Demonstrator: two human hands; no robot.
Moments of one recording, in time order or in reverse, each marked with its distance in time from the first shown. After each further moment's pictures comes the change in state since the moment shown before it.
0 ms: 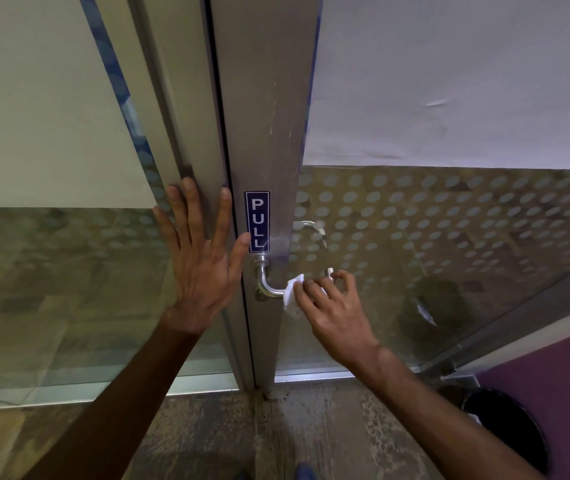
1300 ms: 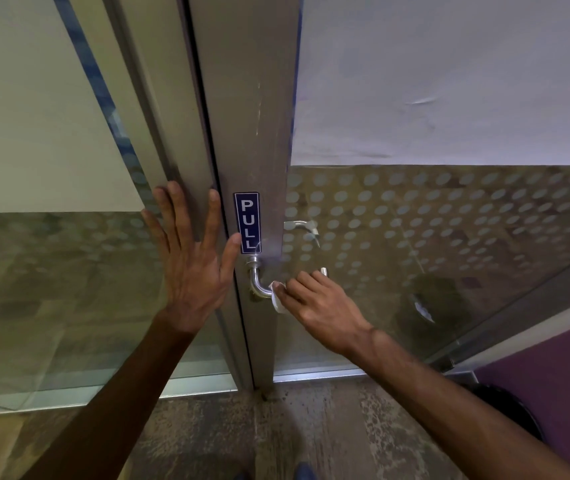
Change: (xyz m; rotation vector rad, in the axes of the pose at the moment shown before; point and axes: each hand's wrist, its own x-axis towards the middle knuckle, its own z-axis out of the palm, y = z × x) left_hand -0.001 -0.002 0.006 0.048 0.018 -0.002; right_hand 0.027 0.012 -0.018 0.068 -0.138 -0.240
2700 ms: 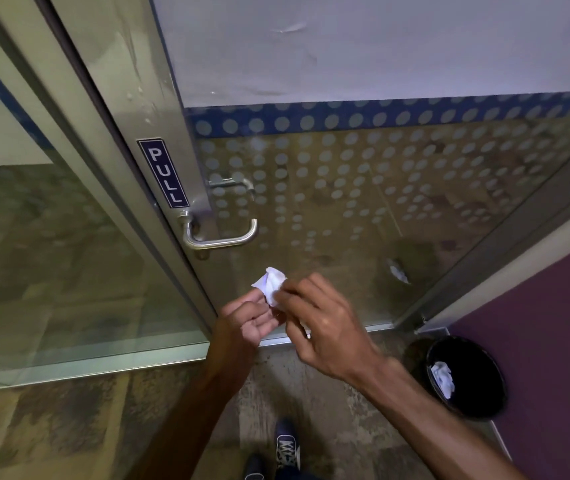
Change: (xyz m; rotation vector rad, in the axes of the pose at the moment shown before) left_hand -0.108 0.213 -0.076 -1.597 -0.682 -1.054; right_hand -0.141 -0.022 -0.083 0.597 0.146 0.353
